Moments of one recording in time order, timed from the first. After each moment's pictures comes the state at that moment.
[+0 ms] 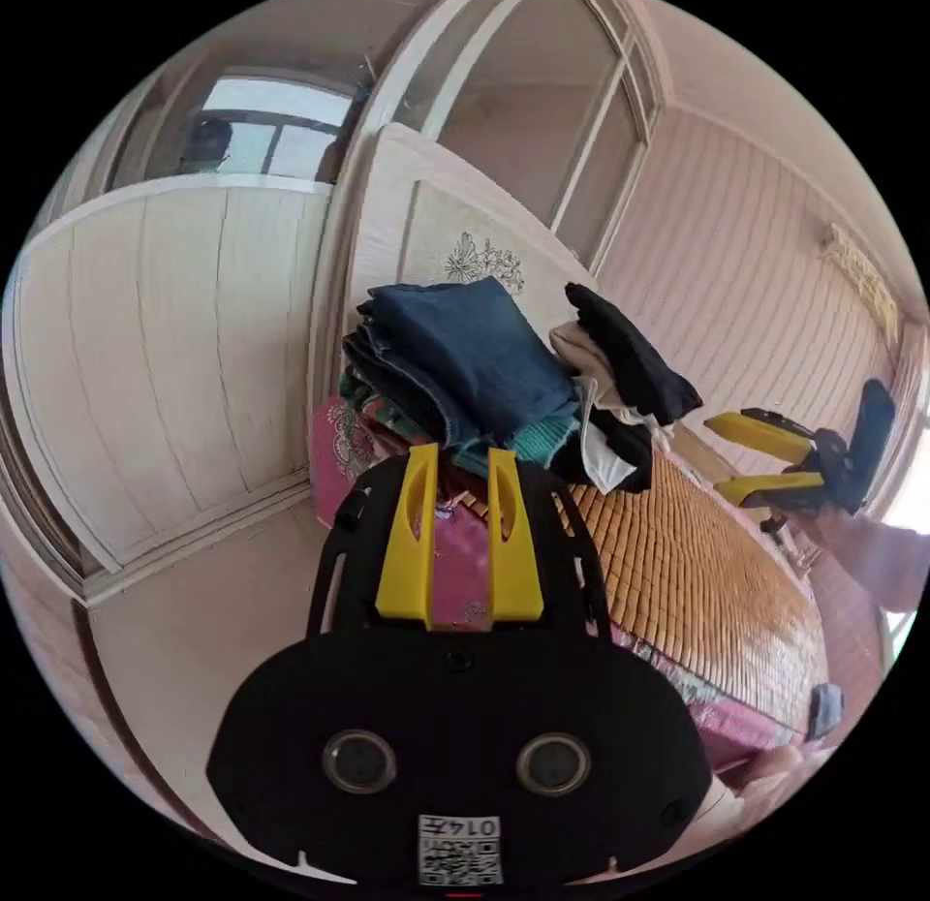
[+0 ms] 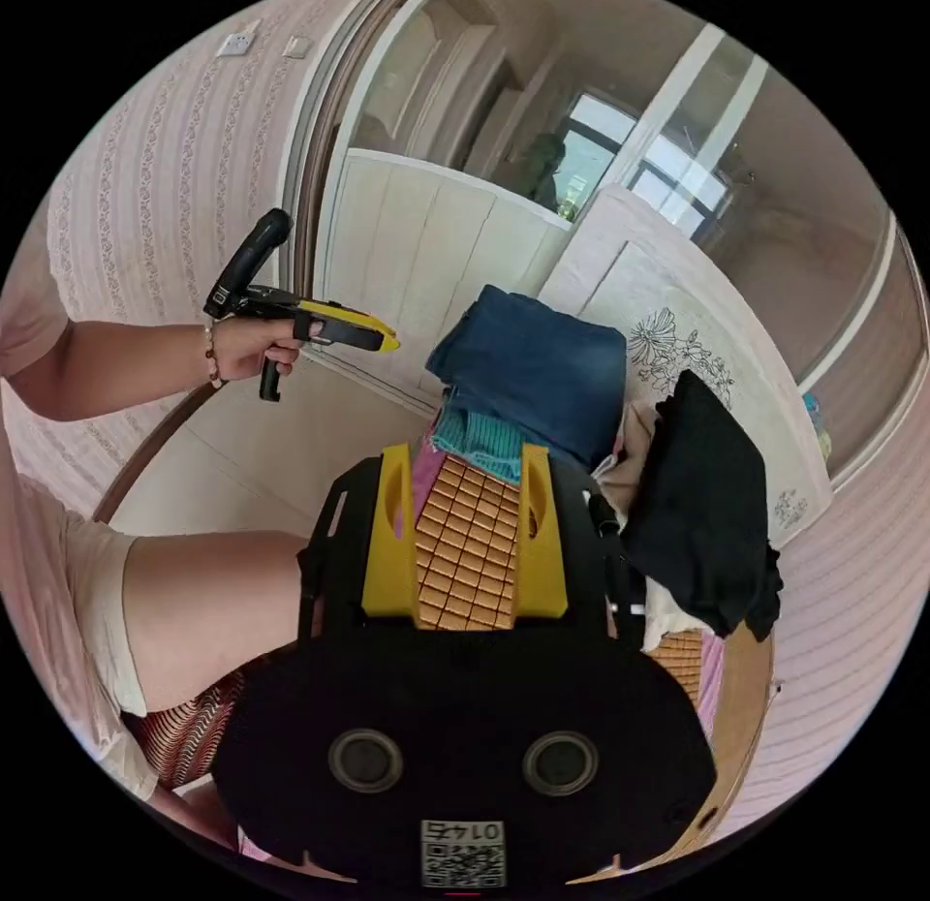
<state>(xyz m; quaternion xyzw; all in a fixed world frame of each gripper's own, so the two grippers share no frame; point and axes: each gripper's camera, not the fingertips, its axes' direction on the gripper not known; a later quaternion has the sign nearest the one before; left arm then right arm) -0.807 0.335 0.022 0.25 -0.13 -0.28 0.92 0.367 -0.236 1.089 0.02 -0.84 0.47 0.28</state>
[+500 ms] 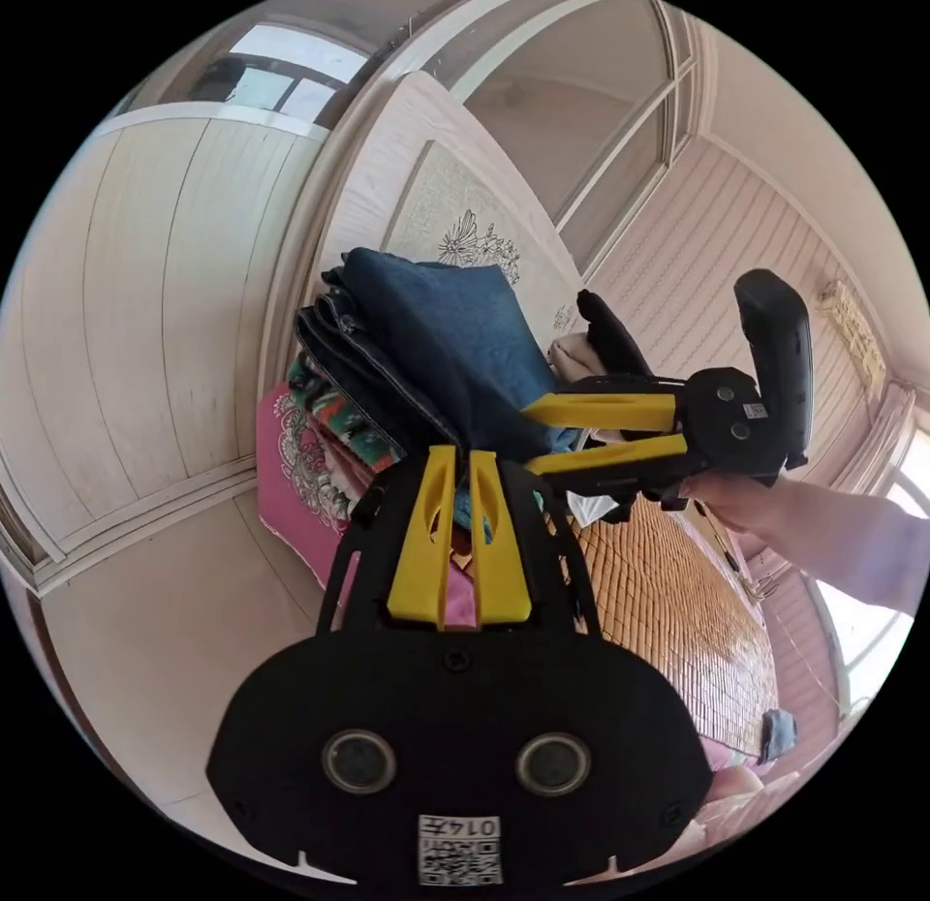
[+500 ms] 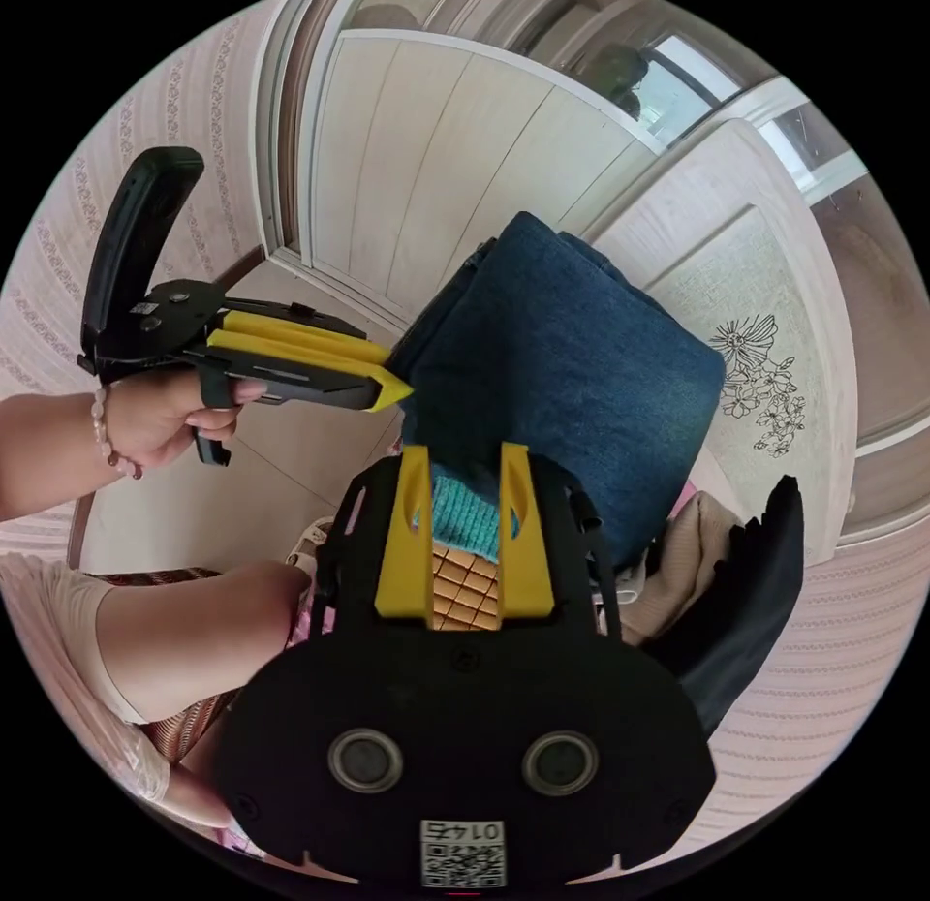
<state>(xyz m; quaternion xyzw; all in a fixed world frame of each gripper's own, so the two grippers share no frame) -0.873 0.315 -0.017 0.24 -0.06 -0.29 0.92 0.319 -0.426 1.150 0.04 -0.90 0.32 0.29</state>
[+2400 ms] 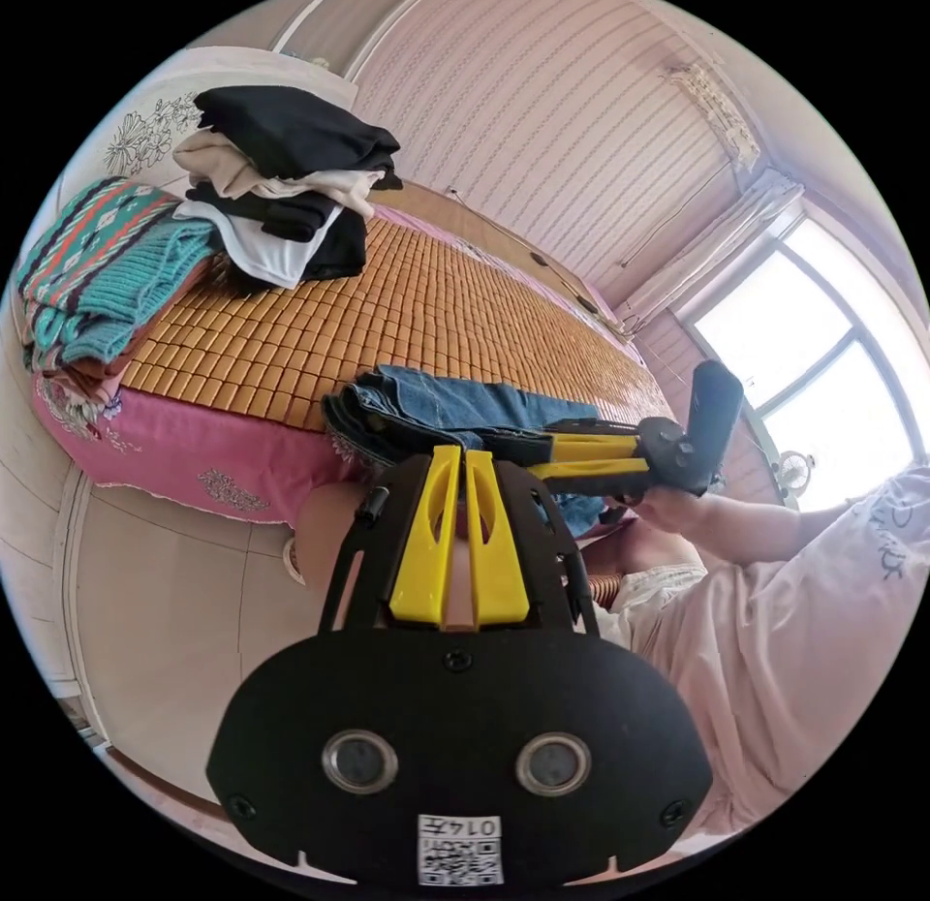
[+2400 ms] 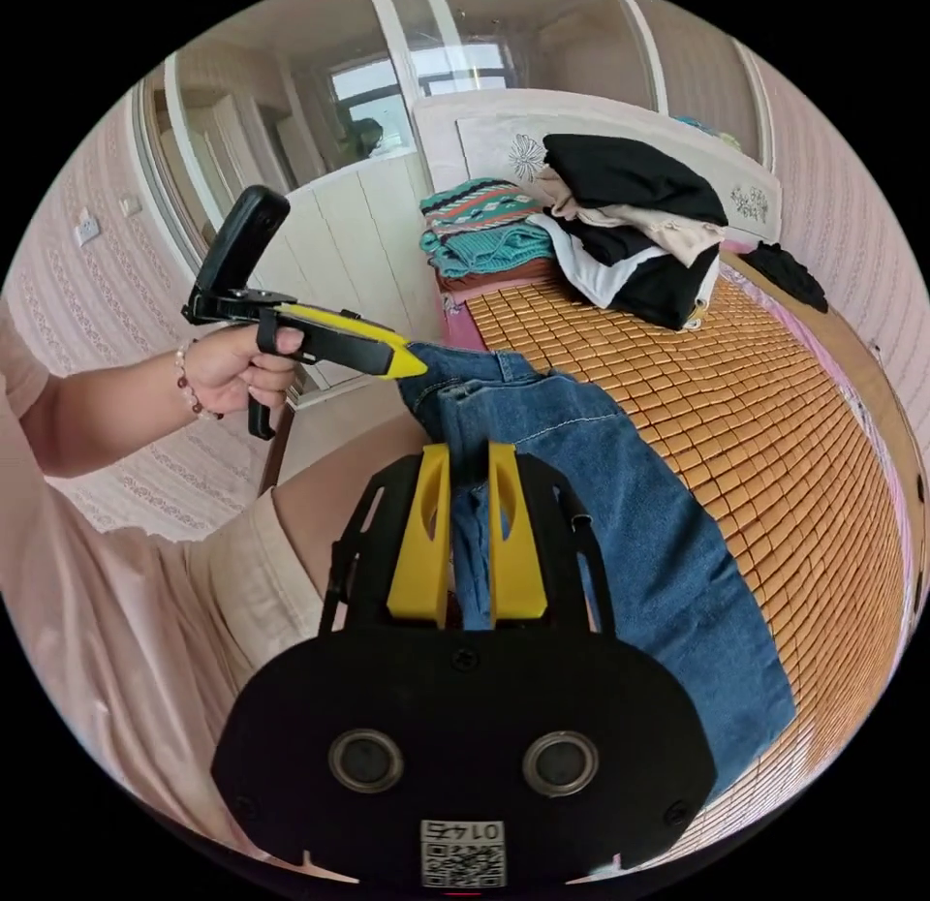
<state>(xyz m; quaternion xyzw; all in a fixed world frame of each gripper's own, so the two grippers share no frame) -0.602 0.207 0.035 0.00 0.17 -0.05 0.98 0.380 0.047 0.828 -0.25 -0.82 0.51 0.04</state>
